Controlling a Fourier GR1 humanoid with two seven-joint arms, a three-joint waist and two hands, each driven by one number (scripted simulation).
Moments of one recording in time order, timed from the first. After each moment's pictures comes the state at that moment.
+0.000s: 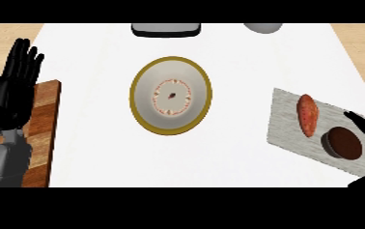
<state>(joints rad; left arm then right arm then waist) -0.23 0.34 0.19 -1.48 0.17 0.05 -0.04 0.11 -0.55 -0.19 -1.52 0.69 0.37 0.05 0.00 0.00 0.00</state>
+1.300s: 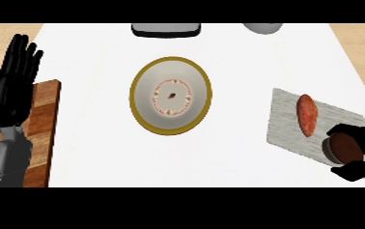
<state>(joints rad) -0.26 0.31 0.23 -1.50 0.14 0.02 0.00 -0.05 -0.47 -0.22 -1.14 0.88 0.17 -0.12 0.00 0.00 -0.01</state>
